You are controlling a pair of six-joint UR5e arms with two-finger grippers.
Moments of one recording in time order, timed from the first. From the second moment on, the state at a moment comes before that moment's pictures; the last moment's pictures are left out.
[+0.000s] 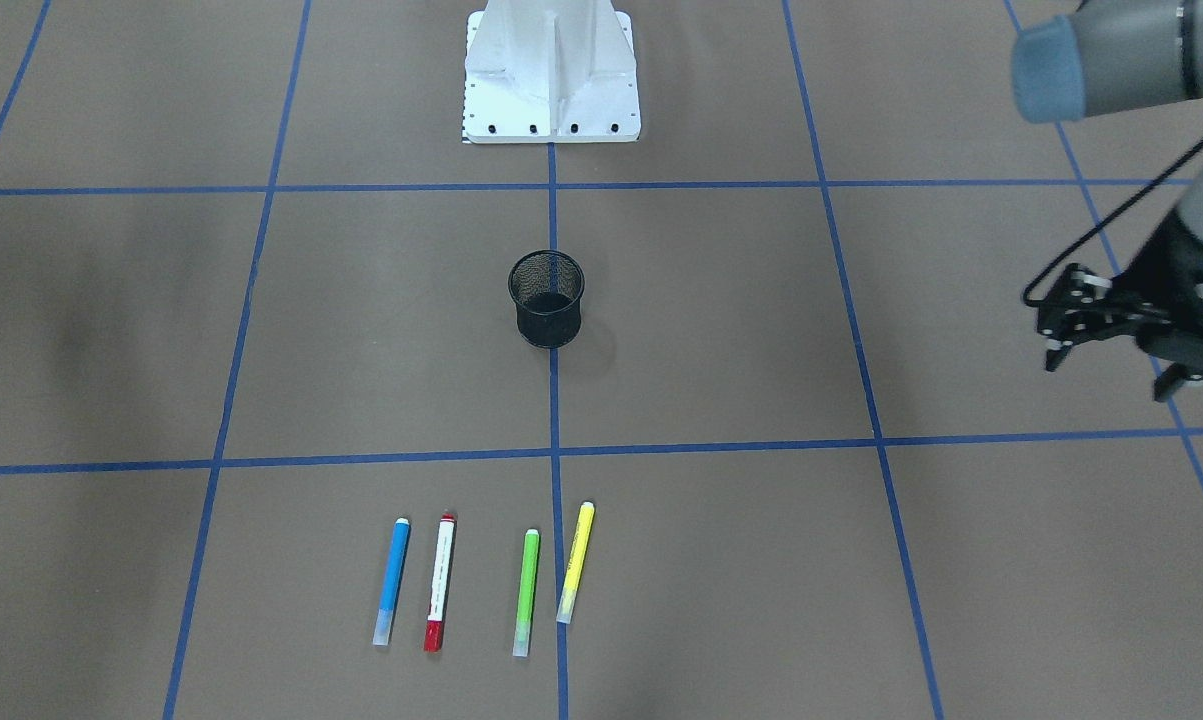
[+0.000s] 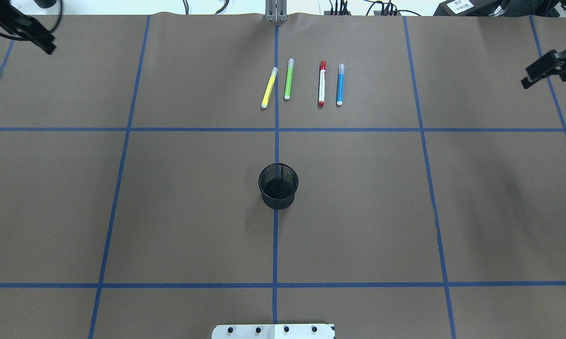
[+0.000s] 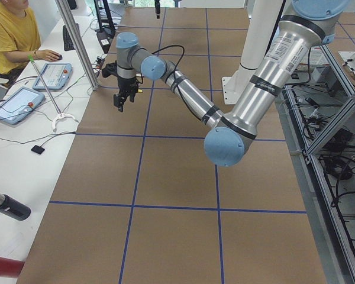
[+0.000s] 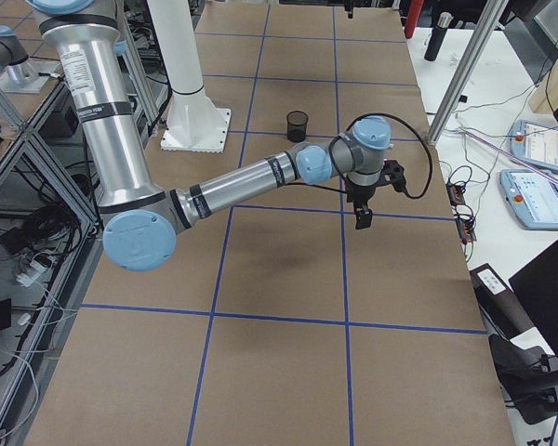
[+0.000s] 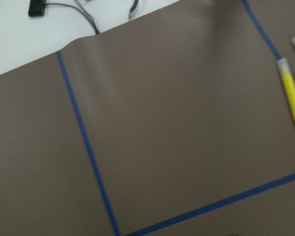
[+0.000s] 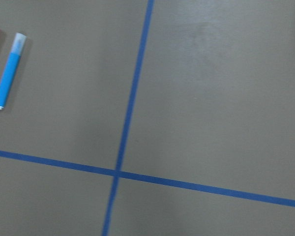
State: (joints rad) left arm -1.29 -2.02 -1.74 -1.39 -2.15 0.00; right arm 1.35 -1.37 1.72 -1.61 2.31 0.12
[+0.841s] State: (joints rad) left arm -1.66 -1.83 -1.37 -1.45 -2.32 0.47; right arm 1.64 -1.61 1.60 -1.61 2.31 -0.31
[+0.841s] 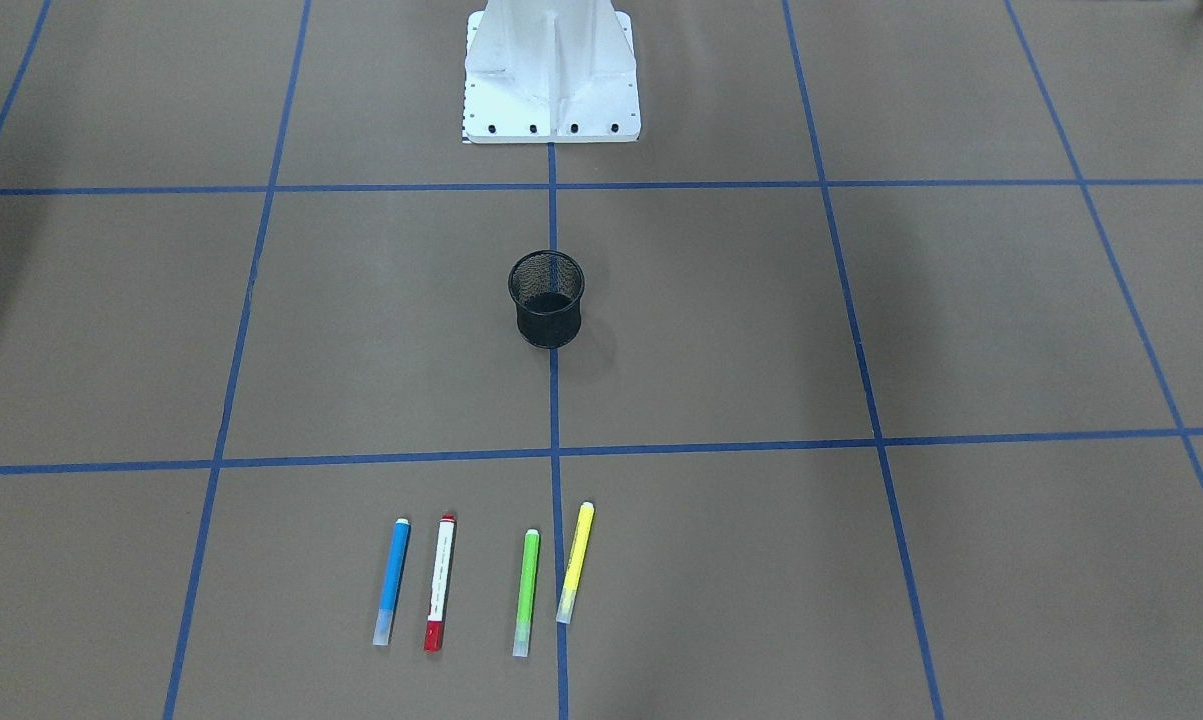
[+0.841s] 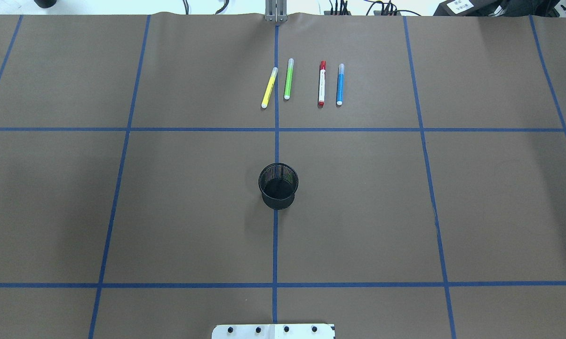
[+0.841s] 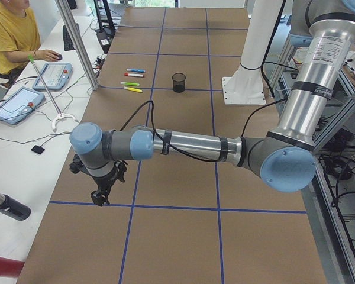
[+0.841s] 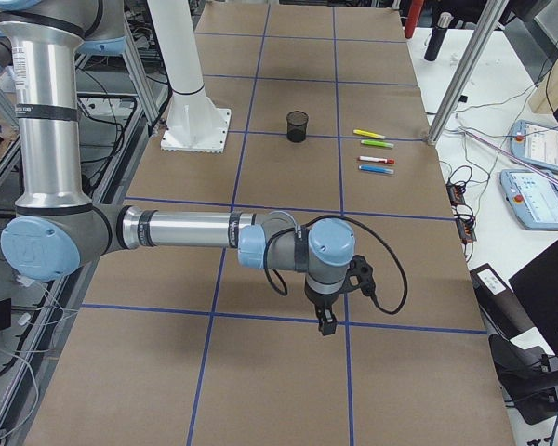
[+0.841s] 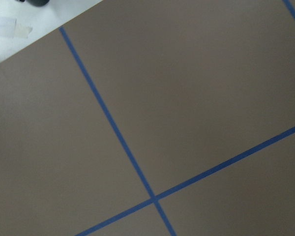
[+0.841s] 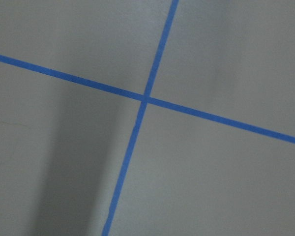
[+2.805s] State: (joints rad) left arm -1.67 -1.62 -1.61 -1.55 -2.33 0.15; right arm 1.65 -1.62 1.61 -1.60 2.32 -0.16
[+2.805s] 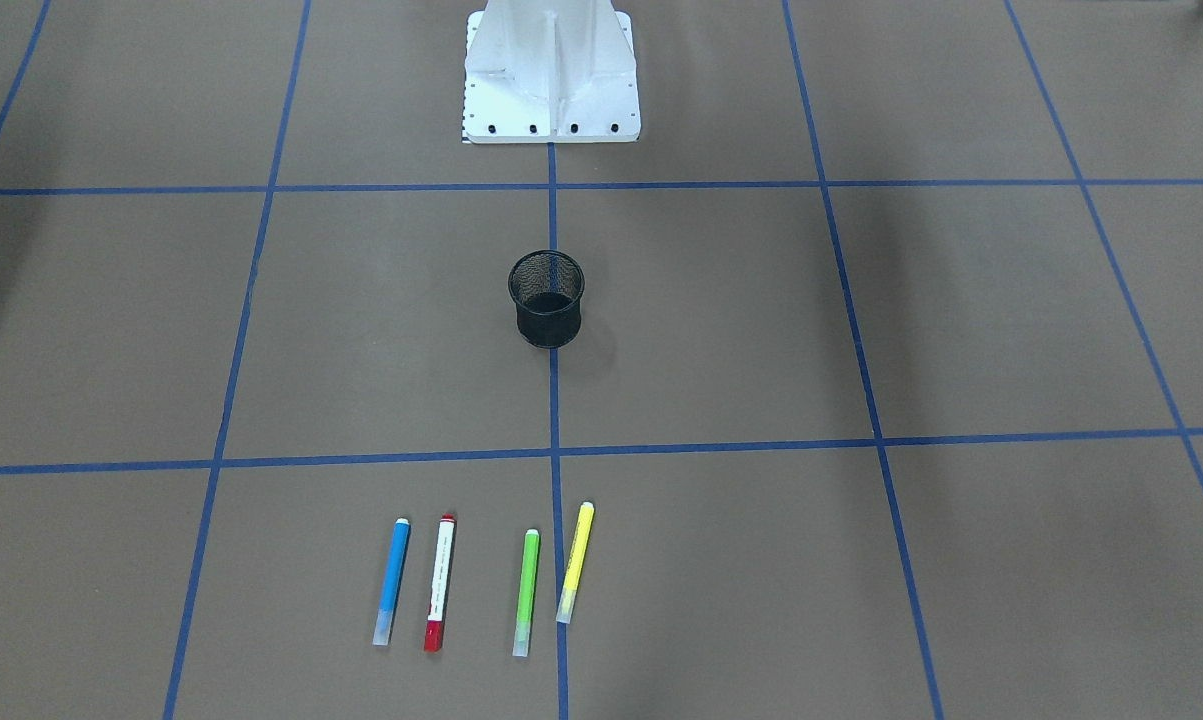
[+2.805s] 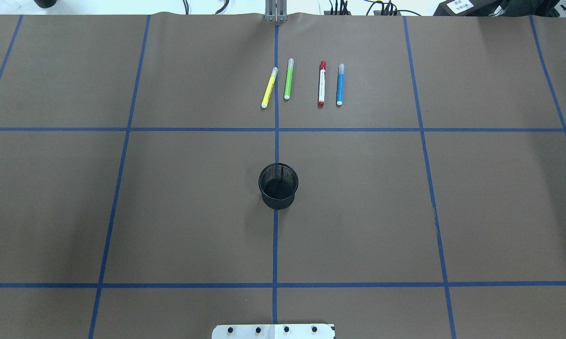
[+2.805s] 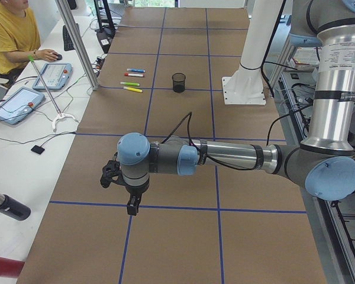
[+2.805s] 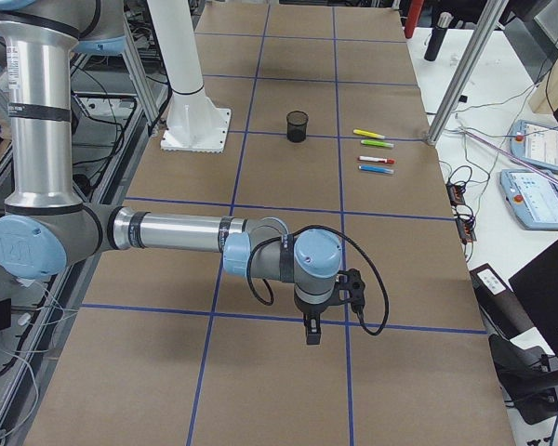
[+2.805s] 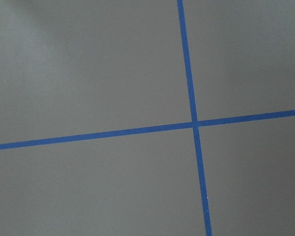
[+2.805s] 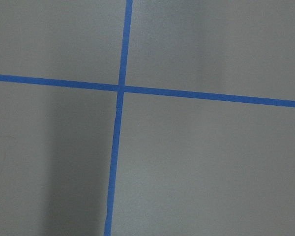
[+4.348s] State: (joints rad) left arm -1.67 -1.60 -1.62 -1.55 -2.32 0.15; right arm 1.65 -1.61 1.64 -1.60 2.32 -0.17
